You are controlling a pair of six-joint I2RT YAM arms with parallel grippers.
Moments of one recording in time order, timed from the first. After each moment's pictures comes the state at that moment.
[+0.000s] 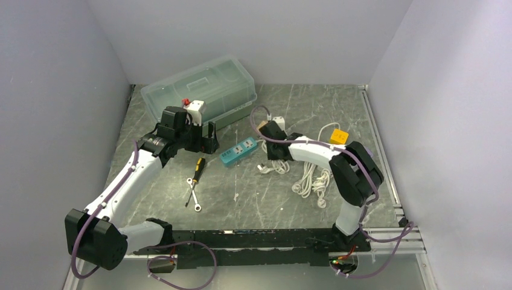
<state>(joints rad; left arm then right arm) -0.34 1.18 1.02 -0.54 0.18 -0.18 0.71 1.77 1.08 -0.32 0.32 0.48</state>
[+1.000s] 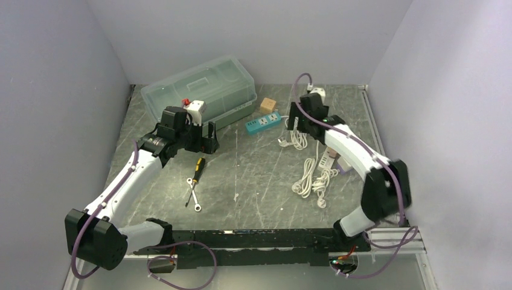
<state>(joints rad) -0.34 1.18 1.02 -0.54 0.18 -0.18 0.37 1.62 1.21 -0.38 0.28 0.37</state>
